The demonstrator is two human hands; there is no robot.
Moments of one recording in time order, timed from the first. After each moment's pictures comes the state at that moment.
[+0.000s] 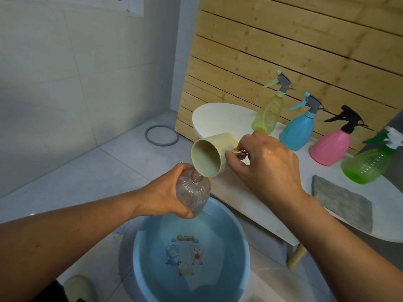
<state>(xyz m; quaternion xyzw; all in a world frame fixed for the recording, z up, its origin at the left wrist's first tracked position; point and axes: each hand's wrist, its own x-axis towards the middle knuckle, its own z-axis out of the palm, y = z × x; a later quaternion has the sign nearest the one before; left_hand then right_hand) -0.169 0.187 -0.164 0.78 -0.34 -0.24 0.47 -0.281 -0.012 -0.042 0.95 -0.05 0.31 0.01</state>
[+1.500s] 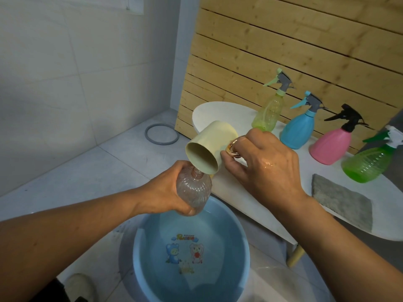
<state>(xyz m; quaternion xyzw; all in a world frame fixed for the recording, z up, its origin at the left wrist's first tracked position) -0.167 0.185 -0.166 0.78 -0.33 -0.23 0.48 -0.284 -0.016 -0.044 0.92 0.09 0.38 0.09</state>
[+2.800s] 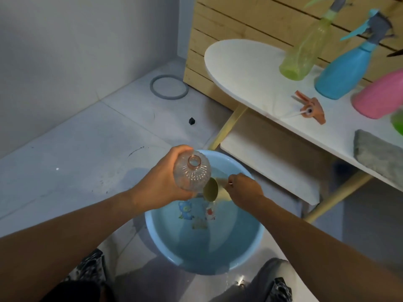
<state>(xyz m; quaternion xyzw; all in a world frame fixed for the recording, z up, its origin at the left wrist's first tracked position) -0.196 0.202 -0.256 0.78 -0.26 -0.19 0.53 -0.260 -0.052 -0.305 0.97 -0.18 -0.14 -0.09</state>
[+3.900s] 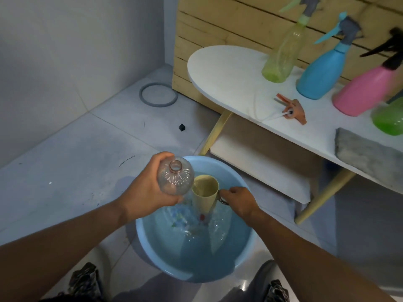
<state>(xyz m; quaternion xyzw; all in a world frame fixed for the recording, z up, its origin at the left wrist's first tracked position) -0.192 0.204 -0.266 0.79 -0.24 -0.16 0.53 -0.287 -0.061 -0.310 0.83 -0.35 -0.09 -0.42</state>
